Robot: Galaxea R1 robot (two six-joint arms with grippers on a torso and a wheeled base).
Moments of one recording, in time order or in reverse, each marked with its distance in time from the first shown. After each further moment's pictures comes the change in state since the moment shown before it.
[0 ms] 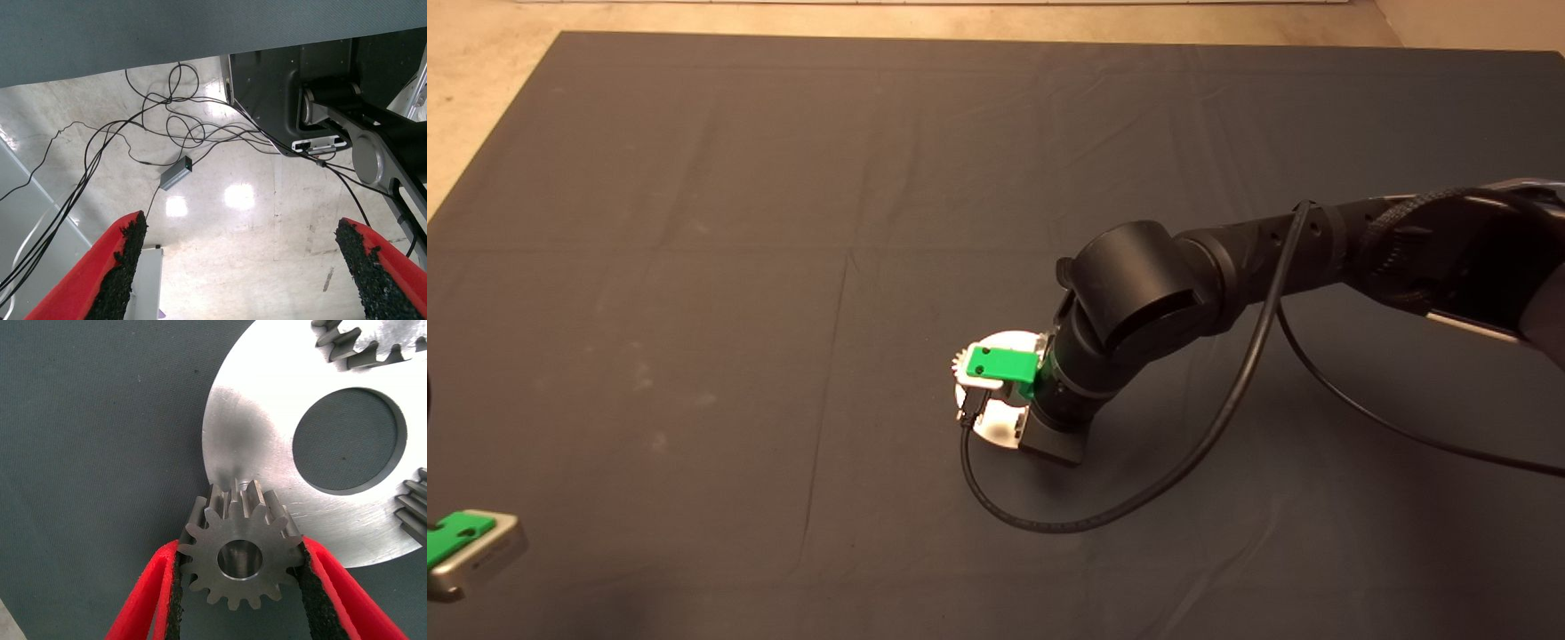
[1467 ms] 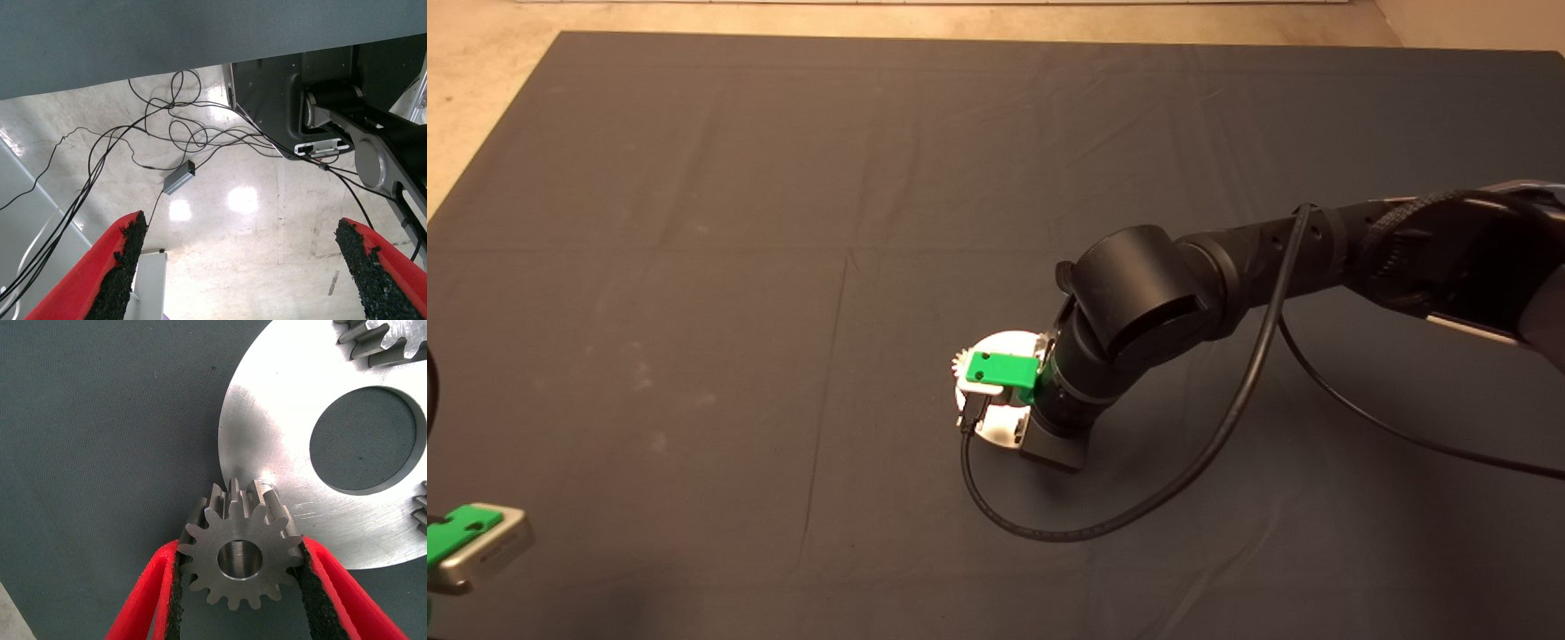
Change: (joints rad) left arm 0.000 0.014 0.000 0.014 0.000 0.000; right arm -0.008 0.000 0.014 0.001 0.000 0.001
